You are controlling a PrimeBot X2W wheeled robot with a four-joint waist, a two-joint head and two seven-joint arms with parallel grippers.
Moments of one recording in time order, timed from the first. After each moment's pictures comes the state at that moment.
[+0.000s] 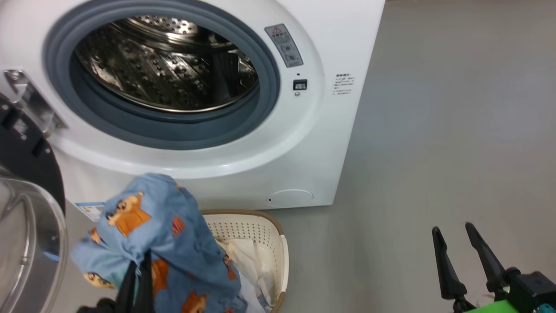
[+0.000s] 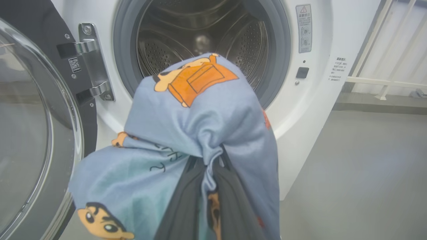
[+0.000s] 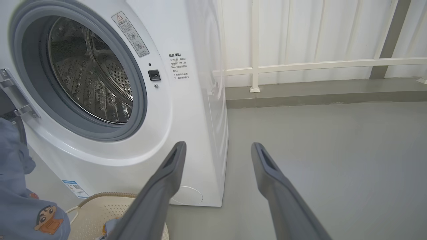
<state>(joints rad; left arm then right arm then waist) 0.15 0.05 -0.10 -0.07 -0.20 -0.01 -0.26 0.11 -0.07 -0.06 -0.02 0.19 0.13 -0.26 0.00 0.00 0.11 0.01</state>
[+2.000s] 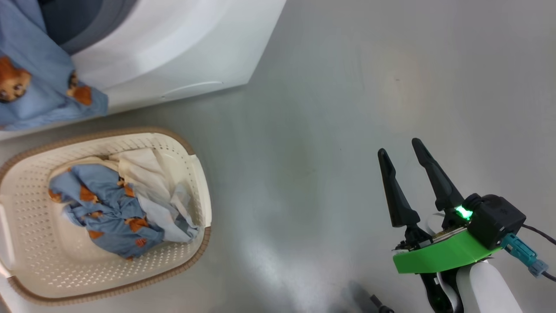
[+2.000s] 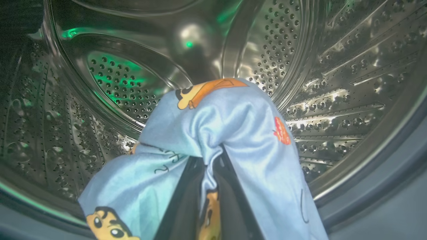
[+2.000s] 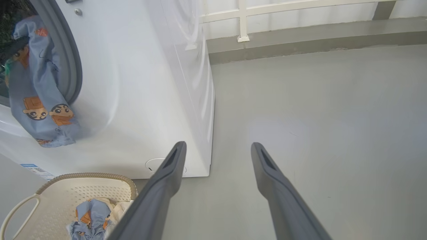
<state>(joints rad) -0.98 0.31 0.08 0.58 -0.08 -0.06 -0.26 -0.19 -0.05 0.12 -0.02 0.25 0.13 -0.26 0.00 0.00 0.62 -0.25</state>
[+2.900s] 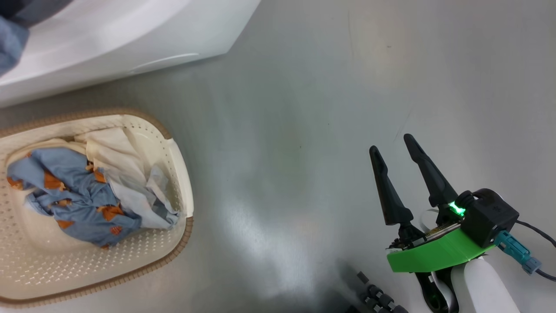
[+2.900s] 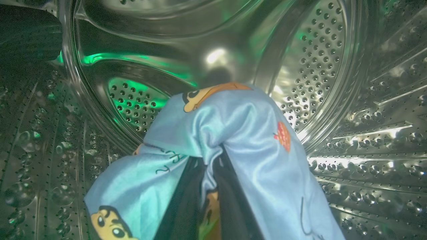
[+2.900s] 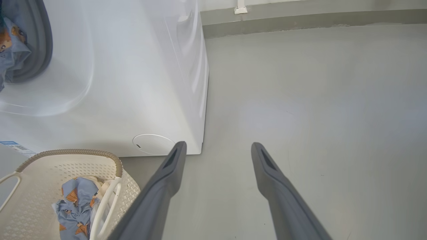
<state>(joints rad) -1.28 0.39 0.08 0.64 -0.03 0.01 -0.26 -0.21 -0.05 0.15 -0.02 0.24 0.13 -0.26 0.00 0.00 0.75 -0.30</state>
